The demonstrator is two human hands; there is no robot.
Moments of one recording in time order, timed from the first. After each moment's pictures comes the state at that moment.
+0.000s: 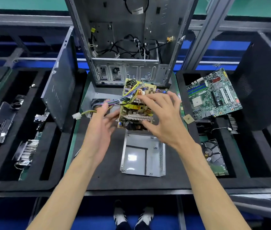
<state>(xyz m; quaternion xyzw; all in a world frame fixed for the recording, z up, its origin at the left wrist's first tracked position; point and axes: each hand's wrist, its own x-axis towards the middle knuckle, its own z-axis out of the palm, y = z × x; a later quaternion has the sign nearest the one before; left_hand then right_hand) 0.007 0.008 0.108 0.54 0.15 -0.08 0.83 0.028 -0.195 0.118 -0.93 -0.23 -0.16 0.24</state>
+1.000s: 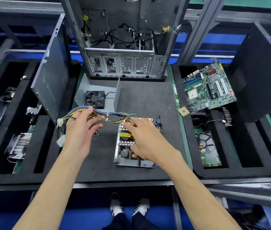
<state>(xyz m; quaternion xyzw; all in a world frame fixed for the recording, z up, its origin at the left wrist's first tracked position) 0.001 0.039 0.082 0.52 0.28 0.01 0.81 -0.013 -0.162 0.090 -0.96 -0.24 0.14 0.08</state>
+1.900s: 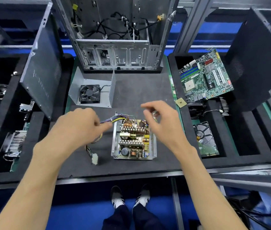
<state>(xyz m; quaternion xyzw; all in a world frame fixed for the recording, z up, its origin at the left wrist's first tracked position) -0.004 0.030 0.137 0.98 0.00 -0.19 0.07 -0.017 -0.212 0.077 -0.88 -0.08 -0.11 0.45</state>
